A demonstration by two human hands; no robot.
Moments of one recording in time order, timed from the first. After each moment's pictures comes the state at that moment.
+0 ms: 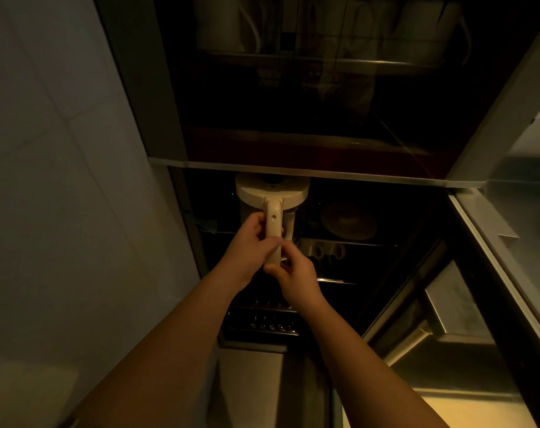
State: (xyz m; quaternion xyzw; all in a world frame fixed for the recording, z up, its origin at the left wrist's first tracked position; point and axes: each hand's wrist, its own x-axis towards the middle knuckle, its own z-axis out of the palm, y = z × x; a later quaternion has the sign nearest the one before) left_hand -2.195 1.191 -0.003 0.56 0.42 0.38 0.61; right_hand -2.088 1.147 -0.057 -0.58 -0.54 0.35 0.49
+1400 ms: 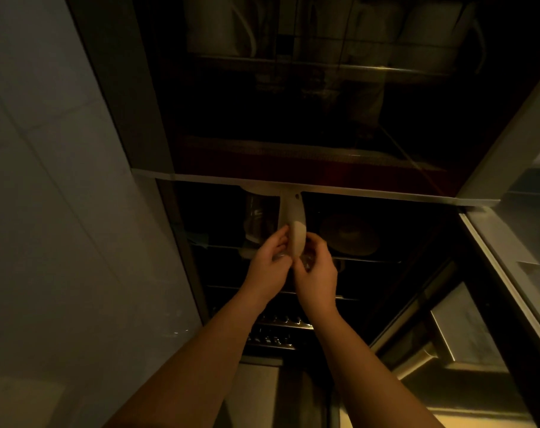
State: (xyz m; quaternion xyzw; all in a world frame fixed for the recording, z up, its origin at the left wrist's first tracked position) left_hand -2.147 1.212 -0.041 0.57 0.42 0.38 0.59; right_hand -2.055 1.176 -0.060 -0.67 -0.44 0.24 0.55
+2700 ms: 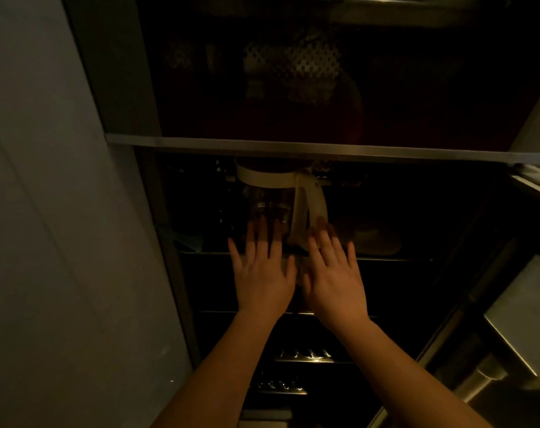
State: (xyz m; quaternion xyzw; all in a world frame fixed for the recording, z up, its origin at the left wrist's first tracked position) left_hand -2.147 1.269 -0.146 0.80 0.54 0.27 -0.06; right_hand -2.031 1.212 -0.140 -0.74 -0.63 -0.18 0.16
